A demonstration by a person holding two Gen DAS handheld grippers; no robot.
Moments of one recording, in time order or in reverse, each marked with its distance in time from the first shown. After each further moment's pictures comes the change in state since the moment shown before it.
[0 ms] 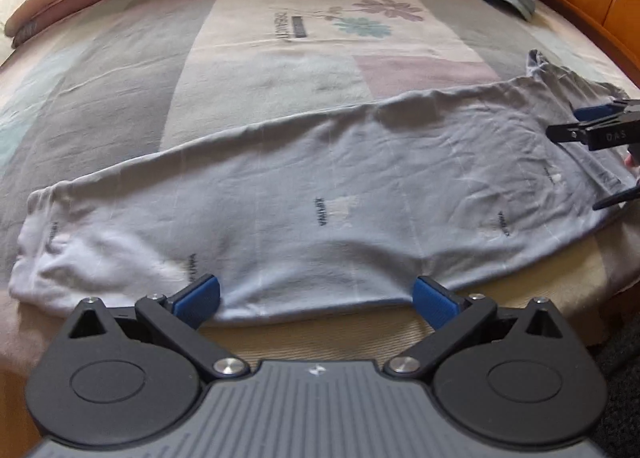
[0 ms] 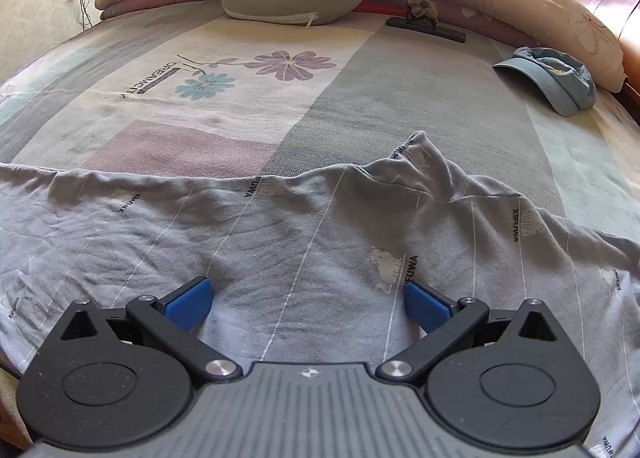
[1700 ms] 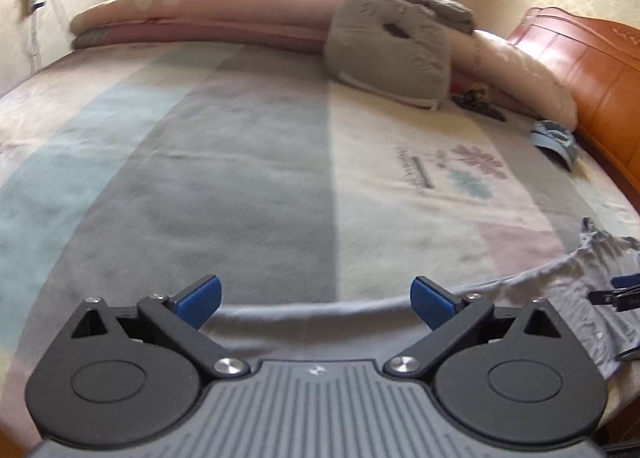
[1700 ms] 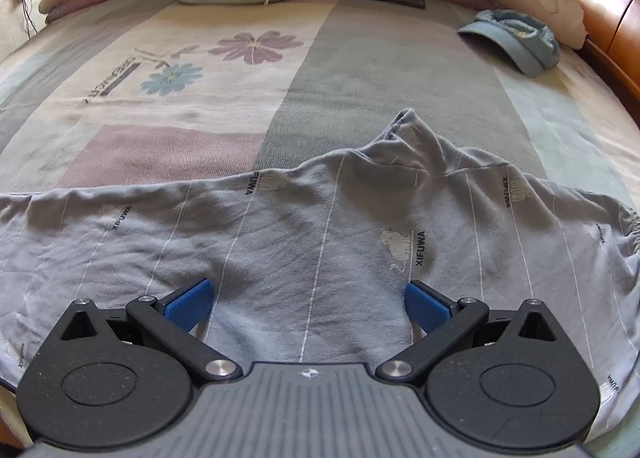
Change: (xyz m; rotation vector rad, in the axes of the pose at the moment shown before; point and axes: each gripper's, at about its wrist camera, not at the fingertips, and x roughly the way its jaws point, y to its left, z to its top) left arm -0.015 0.138 0.043 -0.195 -0.285 -0.059; right arm 0.001 0.024 0.008 0.131 0.067 -0.121
